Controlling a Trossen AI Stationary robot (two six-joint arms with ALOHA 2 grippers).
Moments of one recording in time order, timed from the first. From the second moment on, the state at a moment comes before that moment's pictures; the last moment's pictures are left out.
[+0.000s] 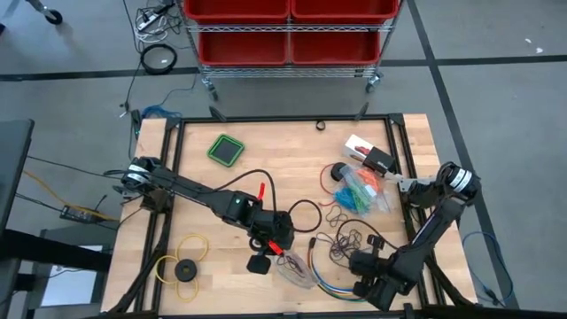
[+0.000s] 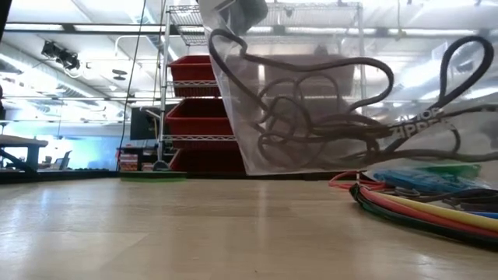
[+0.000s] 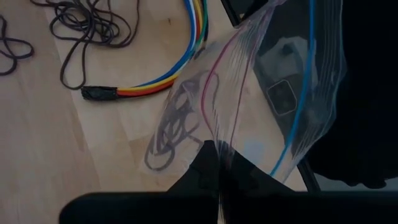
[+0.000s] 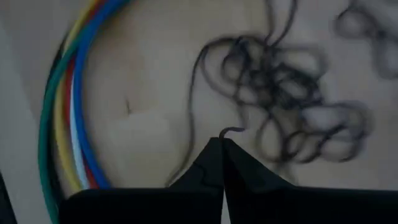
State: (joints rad) left arm -0.32 1.81 1.52 -0.64 0.23 -0.09; right arm 0.97 1.78 1.12 -0.83 0.42 1.32
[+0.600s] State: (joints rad) left arm -0.32 1.89 1.52 -0.66 0.24 -0.09; right arm 0.87 1.74 1.38 -0.72 0.65 0.84
